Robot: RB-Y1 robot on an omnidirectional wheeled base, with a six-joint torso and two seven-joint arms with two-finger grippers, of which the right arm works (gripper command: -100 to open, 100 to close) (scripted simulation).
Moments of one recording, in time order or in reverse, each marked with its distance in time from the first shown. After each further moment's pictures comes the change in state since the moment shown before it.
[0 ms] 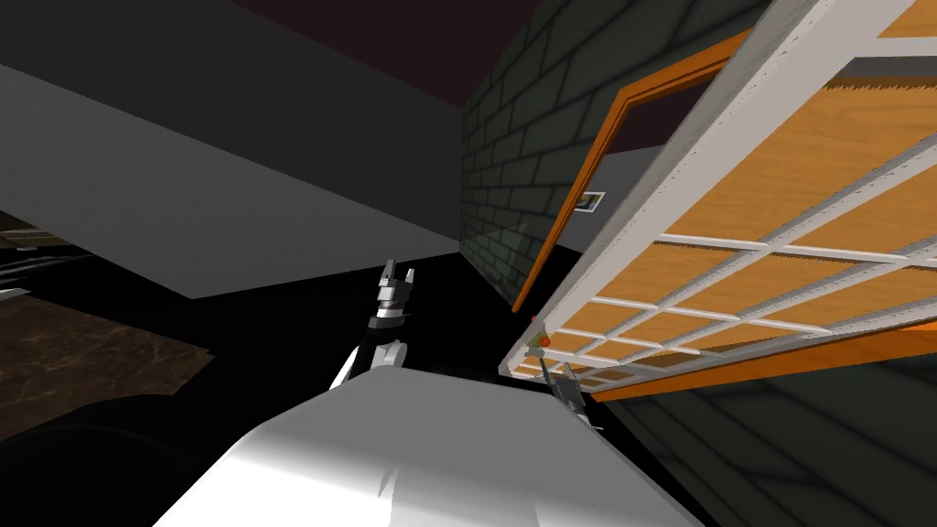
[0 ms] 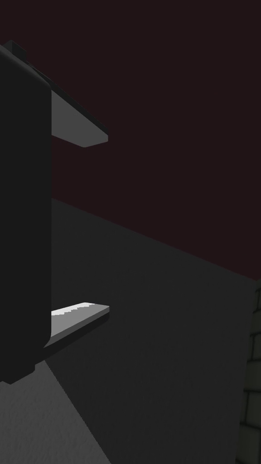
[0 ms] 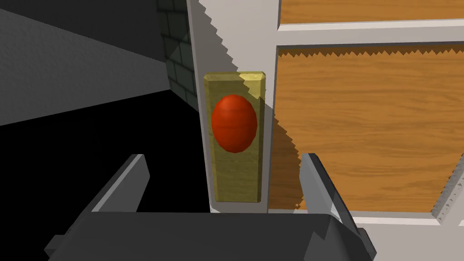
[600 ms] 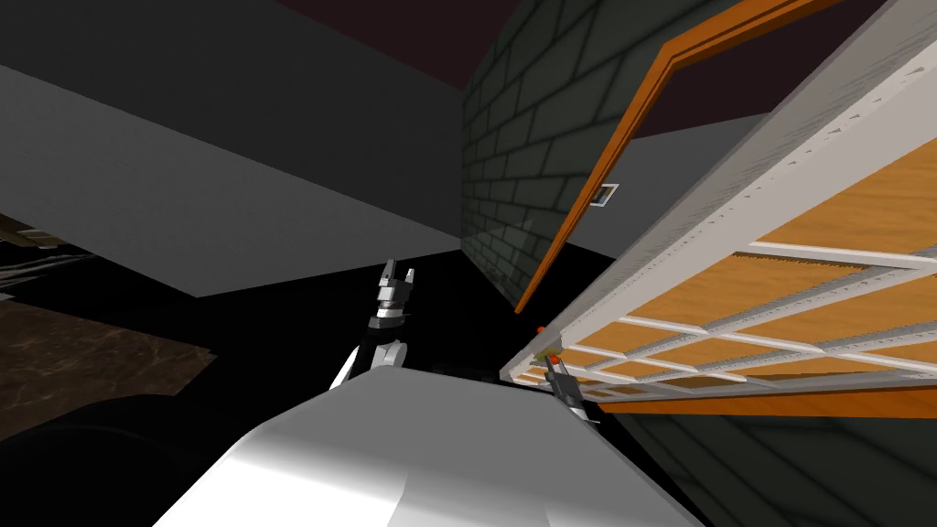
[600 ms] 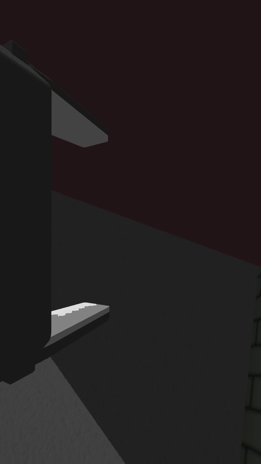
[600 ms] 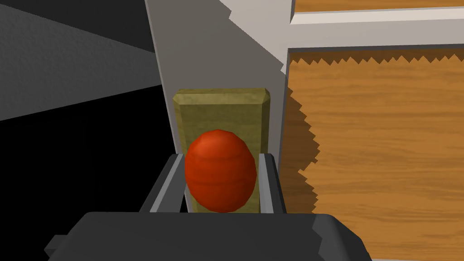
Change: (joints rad) arm -0.022 0.006 -0.011 0.002 -0.006 0.022 0.006
